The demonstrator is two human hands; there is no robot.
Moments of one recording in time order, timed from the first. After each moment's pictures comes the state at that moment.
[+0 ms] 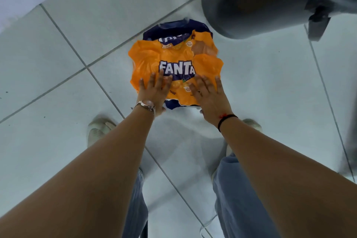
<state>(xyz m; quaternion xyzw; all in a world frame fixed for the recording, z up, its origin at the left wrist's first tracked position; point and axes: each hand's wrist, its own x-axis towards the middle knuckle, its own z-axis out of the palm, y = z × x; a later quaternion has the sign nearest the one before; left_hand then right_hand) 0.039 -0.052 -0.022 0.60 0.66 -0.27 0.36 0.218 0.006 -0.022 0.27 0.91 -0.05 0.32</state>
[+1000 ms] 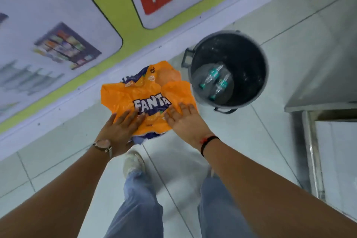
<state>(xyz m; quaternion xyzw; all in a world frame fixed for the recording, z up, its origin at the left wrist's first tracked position) -0.052 -0.039 0.318 0.68 0.67 -0.19 0.22 0.136 0.077 0.317 0.19 0.96 0.00 0.19</state>
